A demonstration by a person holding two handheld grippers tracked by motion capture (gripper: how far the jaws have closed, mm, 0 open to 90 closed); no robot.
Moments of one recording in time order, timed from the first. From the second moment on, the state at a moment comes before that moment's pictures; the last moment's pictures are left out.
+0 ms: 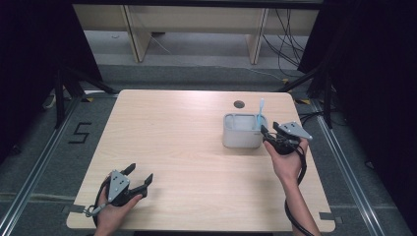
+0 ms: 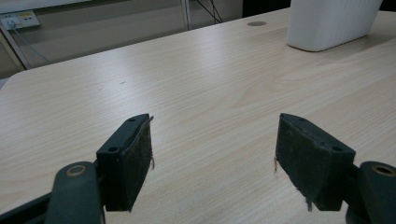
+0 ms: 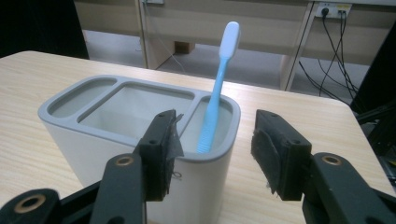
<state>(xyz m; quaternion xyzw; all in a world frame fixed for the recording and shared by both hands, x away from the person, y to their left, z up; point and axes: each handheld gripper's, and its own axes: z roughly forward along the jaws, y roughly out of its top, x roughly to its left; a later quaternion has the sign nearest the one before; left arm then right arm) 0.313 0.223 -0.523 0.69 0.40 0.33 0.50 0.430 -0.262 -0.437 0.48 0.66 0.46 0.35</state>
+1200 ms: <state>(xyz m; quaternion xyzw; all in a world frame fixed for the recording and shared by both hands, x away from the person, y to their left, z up) 0.312 0.222 -0.523 0.69 0.40 0.34 0.49 0.362 -0.283 -0.459 0.49 0.69 0.44 0.30</state>
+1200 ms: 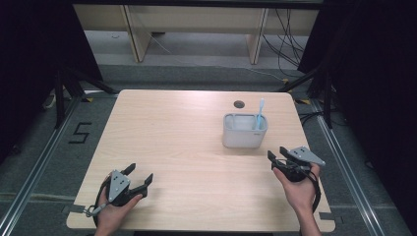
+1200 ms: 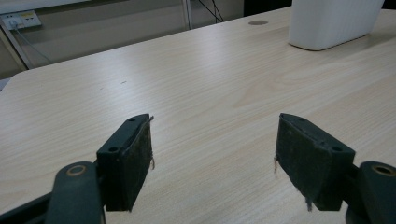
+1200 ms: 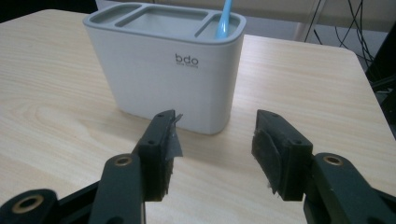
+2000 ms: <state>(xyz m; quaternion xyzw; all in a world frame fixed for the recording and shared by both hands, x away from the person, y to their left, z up) 0.313 0.222 -0.523 0.69 0.40 0.34 0.49 0.317 -0.301 -0.492 0.51 0.68 0.43 0.29</state>
